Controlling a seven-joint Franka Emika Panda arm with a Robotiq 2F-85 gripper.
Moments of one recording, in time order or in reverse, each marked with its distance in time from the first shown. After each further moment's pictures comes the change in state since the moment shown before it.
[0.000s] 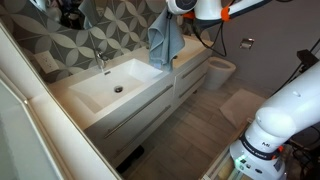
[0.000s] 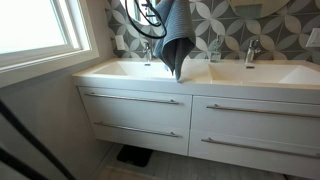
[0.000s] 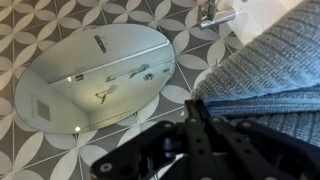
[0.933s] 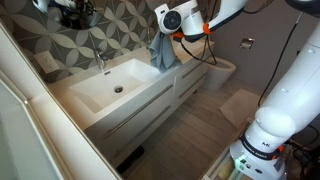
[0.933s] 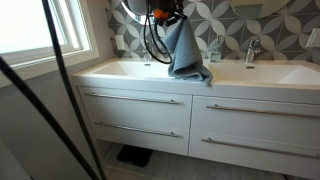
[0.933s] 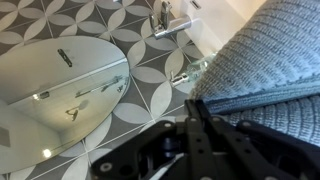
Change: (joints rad) arm -0.006 0.282 -0.002 0.113 -0.057 0.006 0.149
